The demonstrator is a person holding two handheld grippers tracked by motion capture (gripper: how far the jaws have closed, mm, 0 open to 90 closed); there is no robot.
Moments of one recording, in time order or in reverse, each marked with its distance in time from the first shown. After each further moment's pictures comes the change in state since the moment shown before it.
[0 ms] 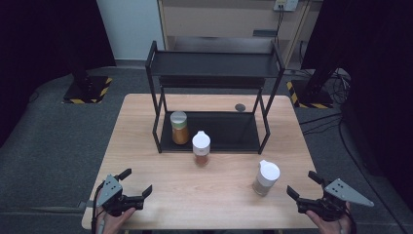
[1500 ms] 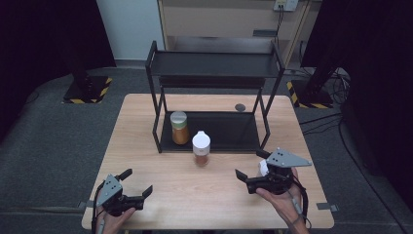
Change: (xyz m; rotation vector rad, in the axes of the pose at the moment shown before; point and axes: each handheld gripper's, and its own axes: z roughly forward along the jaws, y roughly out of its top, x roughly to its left) left arm 0.003 -0.001 0.002 0.002 -0.013 -0.012; right arm 0.064 0.099 0.100 0.111 0.219 -0.118
